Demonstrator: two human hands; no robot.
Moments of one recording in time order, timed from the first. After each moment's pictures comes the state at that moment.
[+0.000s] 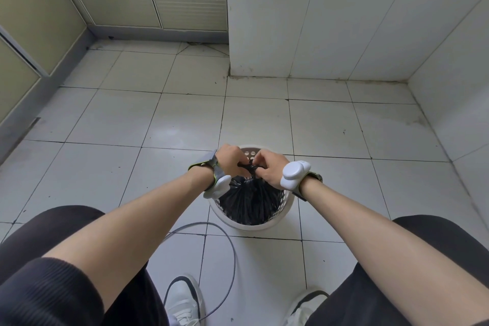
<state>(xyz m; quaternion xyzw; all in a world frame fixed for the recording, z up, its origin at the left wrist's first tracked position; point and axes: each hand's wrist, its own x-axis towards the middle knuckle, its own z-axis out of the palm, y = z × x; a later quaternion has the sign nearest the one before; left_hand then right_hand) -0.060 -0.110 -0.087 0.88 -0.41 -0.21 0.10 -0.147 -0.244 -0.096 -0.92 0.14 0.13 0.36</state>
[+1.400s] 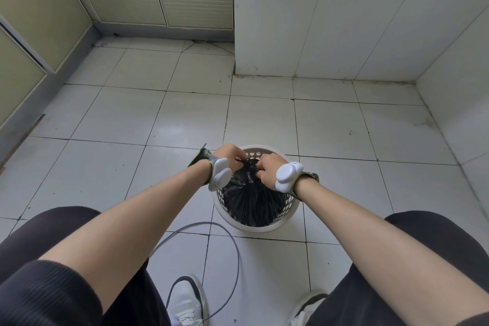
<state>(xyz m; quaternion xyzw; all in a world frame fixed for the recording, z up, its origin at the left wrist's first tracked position) -0.056 -0.096 -0.074 0.87 -0.26 -0.33 0.24 -0.126 -0.230 -0.094 -0.95 0.10 0.25 0.19</state>
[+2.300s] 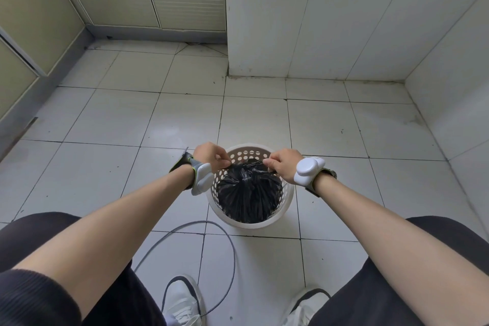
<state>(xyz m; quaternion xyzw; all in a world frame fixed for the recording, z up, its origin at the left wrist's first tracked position) -0.058 -0.073 -0.078 0.90 -0.23 -0.24 0.27 -0.157 -0.270 -0.082 -0.93 0.14 0.14 0.30</state>
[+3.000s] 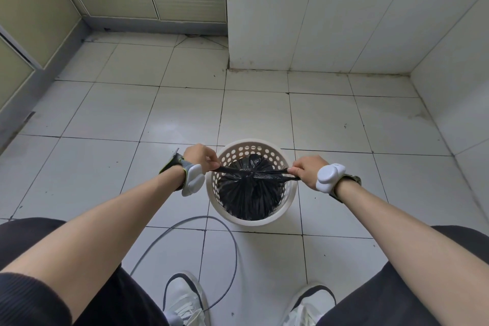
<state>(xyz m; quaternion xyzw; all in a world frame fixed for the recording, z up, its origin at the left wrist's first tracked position) -0.044 -0.052 -0.107 0.91 -0.22 -0.24 0.23 -0.179 -0.313 -0.111 -0.94 0.15 0.24 0.18</state>
